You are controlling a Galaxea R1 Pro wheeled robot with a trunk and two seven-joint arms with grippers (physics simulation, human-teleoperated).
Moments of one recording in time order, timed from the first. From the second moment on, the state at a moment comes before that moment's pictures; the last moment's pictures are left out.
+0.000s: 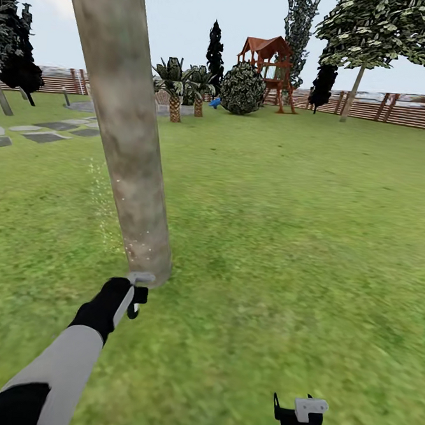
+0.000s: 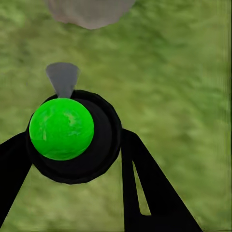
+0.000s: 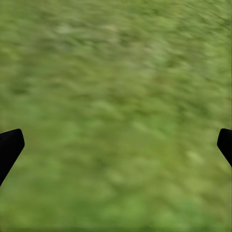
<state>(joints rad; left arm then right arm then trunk) -0.83 -0.07 0.14 -0.66 -0.11 0.69 0.08 -0.43 -0.04 -0.11 -0.10 0.24 -0.65 -0.16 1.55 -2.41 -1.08</state>
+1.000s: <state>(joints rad) -0.89 0.03 0.08 -0.67 -0.10 0.74 0.06 -0.43 -0.04 -0.11 -0.10 0.24 -0.65 -0.16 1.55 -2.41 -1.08</state>
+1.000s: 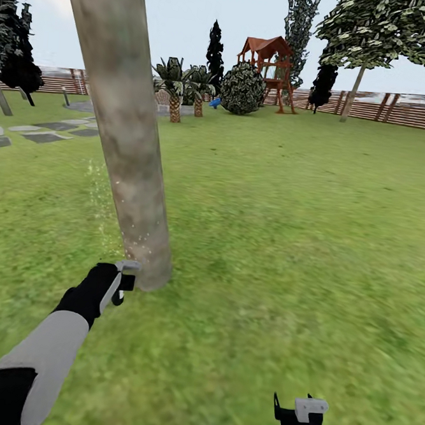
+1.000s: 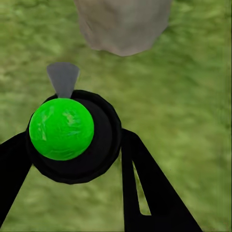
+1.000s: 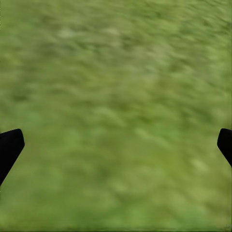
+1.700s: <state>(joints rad) -0.93 0.02 0.08 -0.89 -0.11 0.92 0.06 -0.43 -0.04 -0.11 -0.10 0.24 -0.65 -0.16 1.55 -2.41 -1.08</state>
